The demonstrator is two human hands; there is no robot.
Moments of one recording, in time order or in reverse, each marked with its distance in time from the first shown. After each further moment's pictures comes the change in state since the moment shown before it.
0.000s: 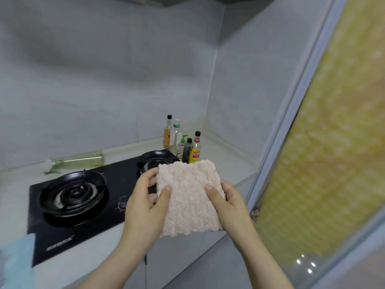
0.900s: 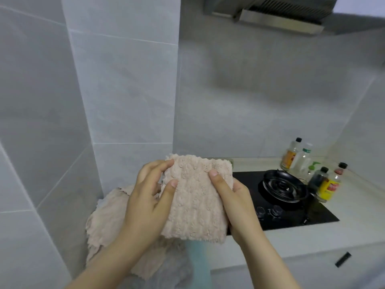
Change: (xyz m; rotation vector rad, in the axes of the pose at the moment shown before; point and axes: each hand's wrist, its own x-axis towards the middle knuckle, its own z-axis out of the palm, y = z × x) left_hand -0.046 -0.013 -0.437 0.373 0.384 0.162; right_hand -0.138 -0.111 0.402 0.329 -0.527 0.025
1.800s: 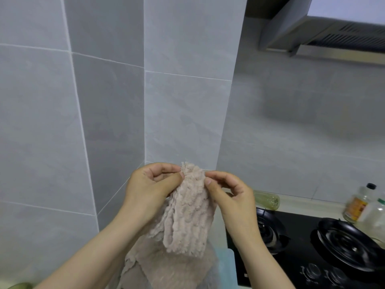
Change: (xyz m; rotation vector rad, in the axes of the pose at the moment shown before) left_hand 0.051 0.032 -0.070 -0.438 0.239 -0.384; right_hand 0.040 -0.020 0.078 -0.095 -0.195 -0.389
